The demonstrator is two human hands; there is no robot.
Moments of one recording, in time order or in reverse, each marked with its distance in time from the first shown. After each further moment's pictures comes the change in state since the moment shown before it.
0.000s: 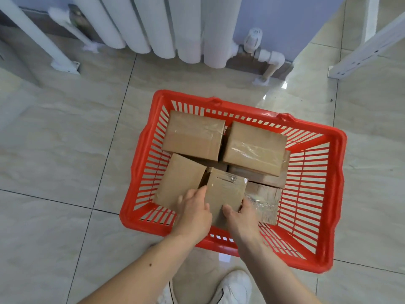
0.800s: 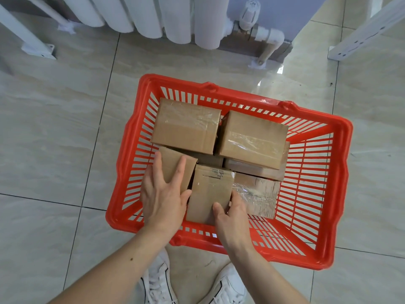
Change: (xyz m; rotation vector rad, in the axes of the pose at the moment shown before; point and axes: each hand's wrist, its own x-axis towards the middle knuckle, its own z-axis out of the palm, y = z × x) left_hand 0.031 -0.047 -0.010 0.420 0.304 0.124; right_hand 0.000 0.015 0.016 -0.081 0.005 -0.129
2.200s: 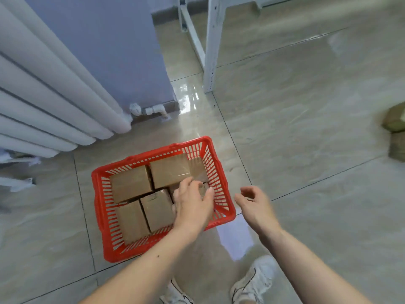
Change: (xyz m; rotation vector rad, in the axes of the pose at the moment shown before) left_hand -0.148 0.248 -0.141 -0.183 -0.250 0.249; right_hand -0.162 -0.025 -0.265 0.450 0.285 0.135
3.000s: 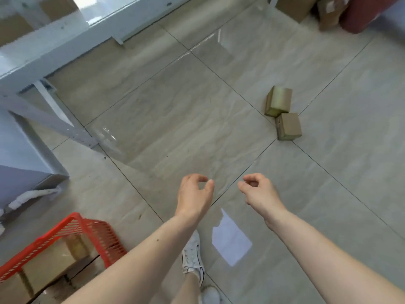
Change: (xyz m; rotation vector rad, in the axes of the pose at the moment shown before) left_hand -0.010 0.382 0.264 0.030 -0.255 0.229; right_hand 0.130 0.057 -0.434 0.289 0.253 0.127
